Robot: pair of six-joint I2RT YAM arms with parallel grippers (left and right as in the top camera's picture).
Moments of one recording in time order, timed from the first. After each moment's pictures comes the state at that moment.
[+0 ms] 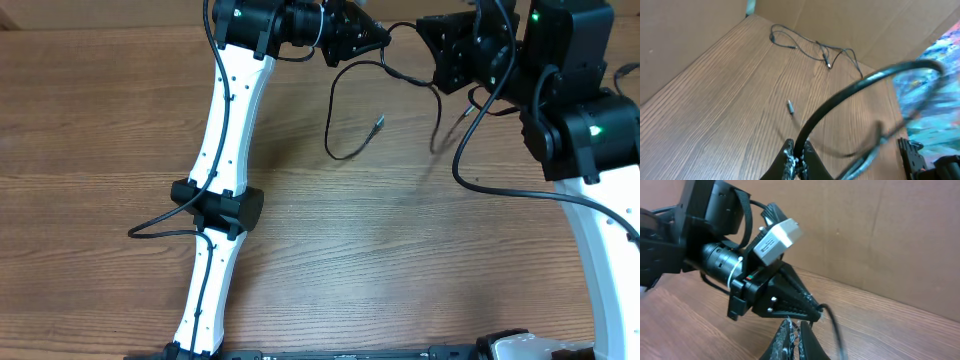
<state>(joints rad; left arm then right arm) -0.33 2.58 3.12 -1.29 1.02 0.30 0.22 1.47 1.78 -0.70 -0.38 0.01</state>
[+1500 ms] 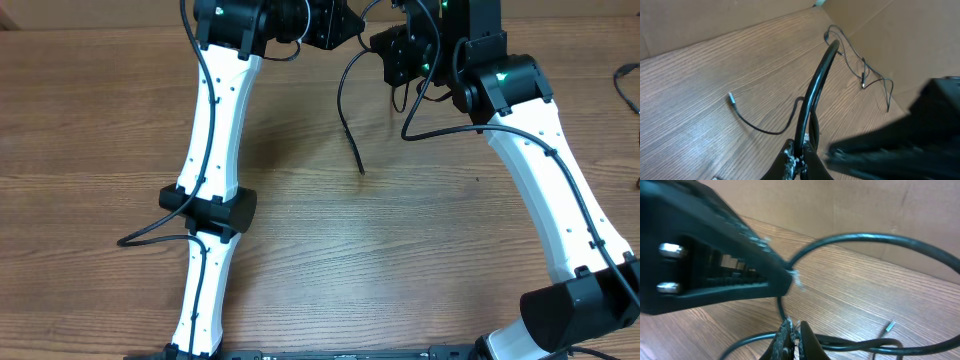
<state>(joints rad) -0.31 2.51 3.12 -1.34 0.75 -0.11 0.29 1.73 1.77 -0.63 -0.34 0.01</state>
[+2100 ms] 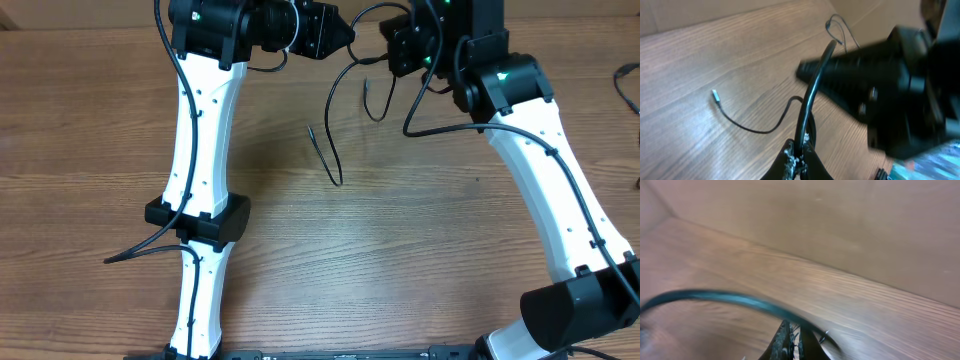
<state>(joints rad) -0.31 2.41 3.12 -1.53 0.70 -0.10 0.27 1.74 1.77 -0.56 -0.21 -0.01</state>
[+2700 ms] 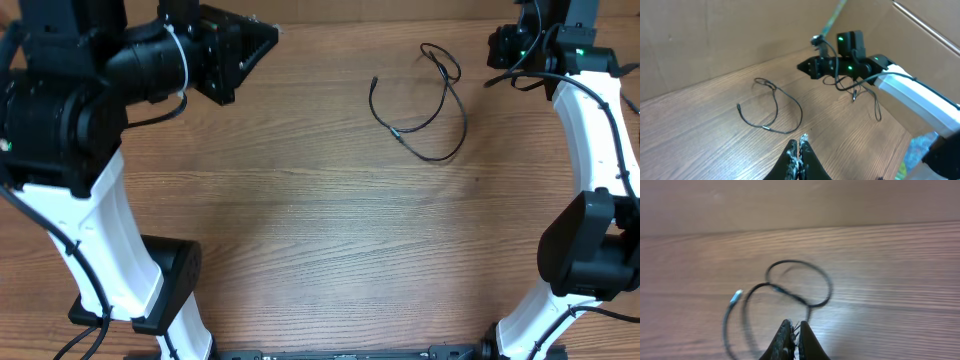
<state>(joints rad) -0.17 1.99 3.14 -1.68 0.70 -0.05 -0.12 1.95 1.77 -0.59 -0.29 -0.01</state>
